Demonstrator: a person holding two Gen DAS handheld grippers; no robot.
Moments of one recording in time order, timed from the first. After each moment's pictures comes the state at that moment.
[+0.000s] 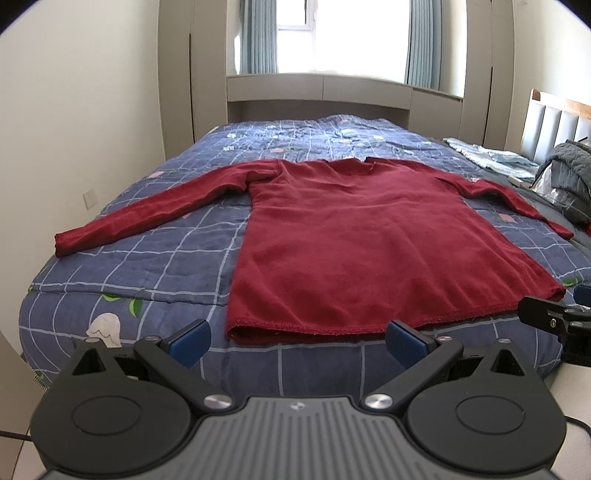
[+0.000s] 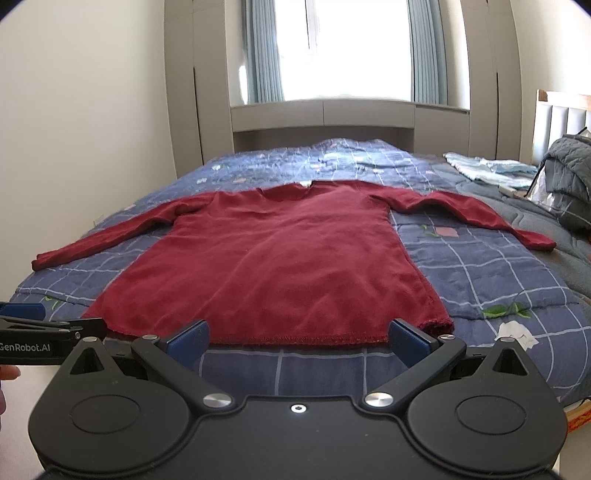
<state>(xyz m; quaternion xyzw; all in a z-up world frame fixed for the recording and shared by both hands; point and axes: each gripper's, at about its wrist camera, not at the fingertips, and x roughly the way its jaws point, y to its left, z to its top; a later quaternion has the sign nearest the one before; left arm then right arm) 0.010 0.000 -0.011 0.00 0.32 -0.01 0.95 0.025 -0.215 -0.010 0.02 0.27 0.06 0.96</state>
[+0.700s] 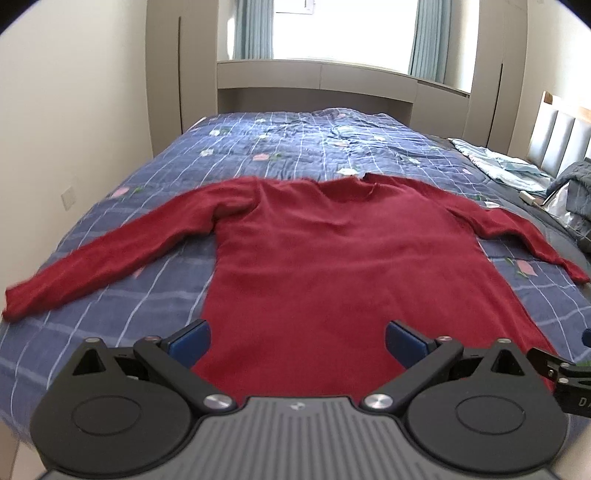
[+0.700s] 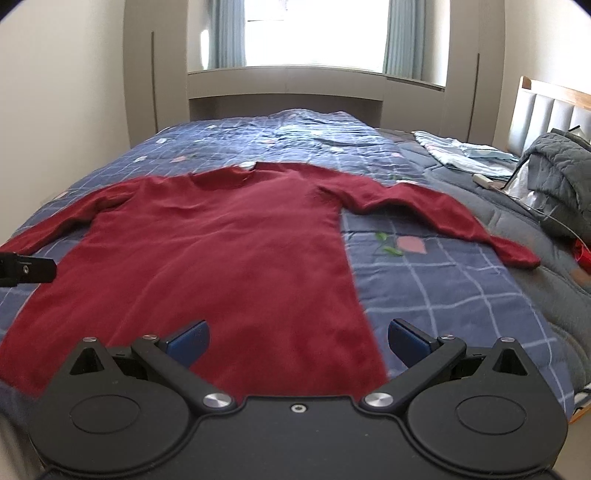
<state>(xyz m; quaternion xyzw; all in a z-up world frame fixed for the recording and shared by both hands) 0.148 -0.027 0.027 -0.01 0.35 -0.01 0.94 0.144 -0.259 -0.004 -0.01 0.32 -0.01 0.95</state>
